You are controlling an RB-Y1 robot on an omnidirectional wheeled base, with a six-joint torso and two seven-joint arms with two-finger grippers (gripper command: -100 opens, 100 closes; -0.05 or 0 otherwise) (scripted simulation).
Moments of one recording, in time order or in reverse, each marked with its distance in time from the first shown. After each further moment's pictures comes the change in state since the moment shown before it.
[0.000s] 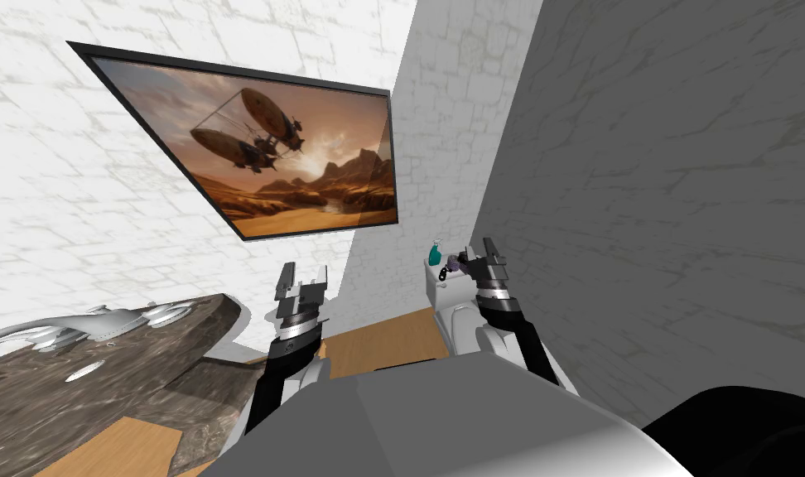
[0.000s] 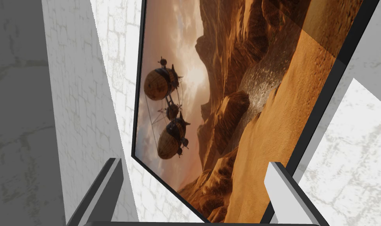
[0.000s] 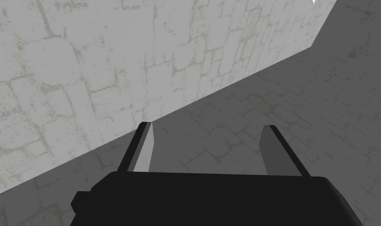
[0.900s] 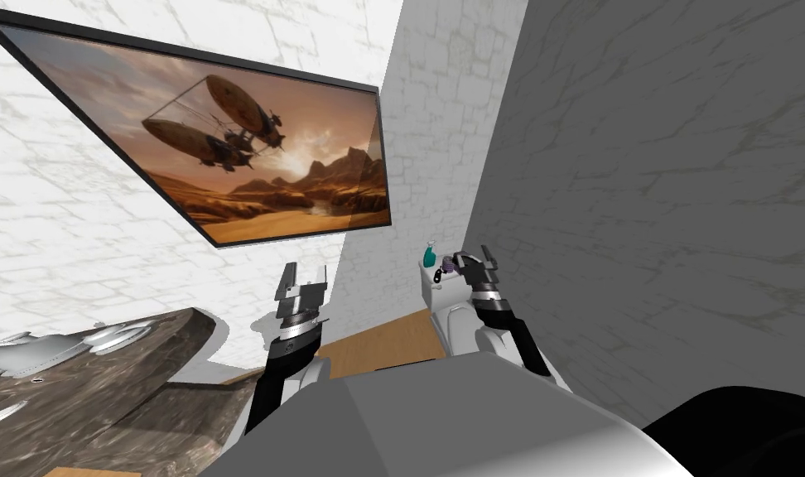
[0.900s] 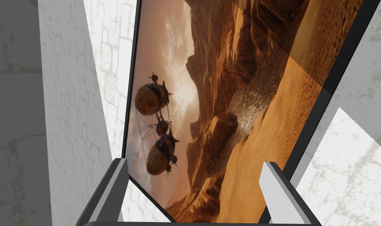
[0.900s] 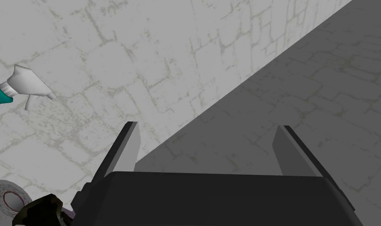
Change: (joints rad) left arm 0.000 0.000 0.000 0.000 0.000 0.000 0.000; right arm -0.018 -0.094 0.022 0.124 -0.187 0.001 -0.210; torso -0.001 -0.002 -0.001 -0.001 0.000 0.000
